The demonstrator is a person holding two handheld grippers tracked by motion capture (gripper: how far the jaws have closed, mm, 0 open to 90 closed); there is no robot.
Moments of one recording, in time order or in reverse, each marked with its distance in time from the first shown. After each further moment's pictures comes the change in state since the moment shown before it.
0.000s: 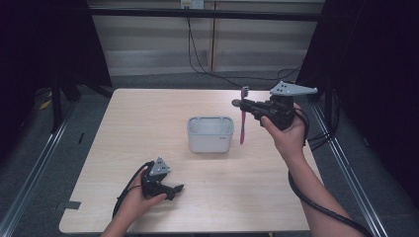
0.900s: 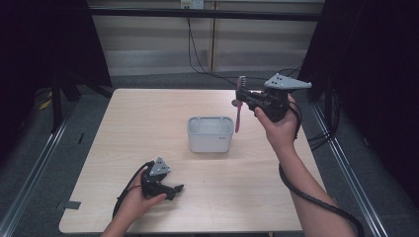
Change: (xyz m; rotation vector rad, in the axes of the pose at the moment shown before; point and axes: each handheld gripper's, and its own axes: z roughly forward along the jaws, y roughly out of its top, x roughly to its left) left arm 0.000 0.000 0.000 0.000 0.000 0.000; right arm -0.003 0.012 0.018 -0.076 -0.059 -0.026
